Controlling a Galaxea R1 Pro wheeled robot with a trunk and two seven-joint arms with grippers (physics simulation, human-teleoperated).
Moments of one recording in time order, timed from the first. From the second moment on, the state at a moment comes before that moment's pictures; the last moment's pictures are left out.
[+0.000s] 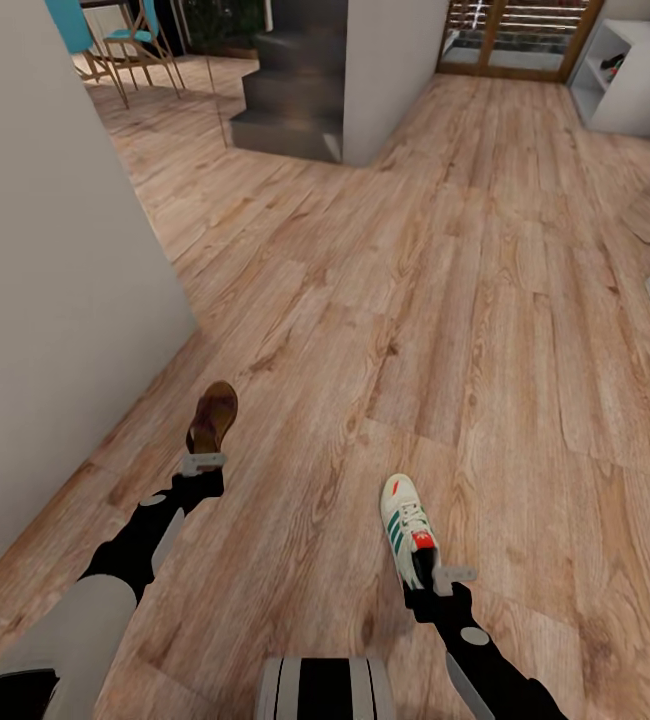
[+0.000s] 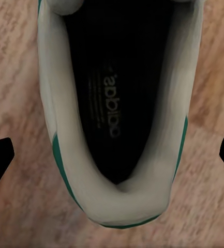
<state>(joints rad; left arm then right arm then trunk) -0.77 0.05 0.09 -0.61 0.01 0.16 -0.14 -0.42 -0.05 0.32 -0.64 -0.23 0.00 -0.16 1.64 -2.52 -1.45</state>
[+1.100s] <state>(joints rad) -0.77 0.05 0.09 -0.61 0.01 0.16 -0.14 -0.42 -0.05 0.32 -0.49 -0.22 -0.21 -0.17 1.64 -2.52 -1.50</state>
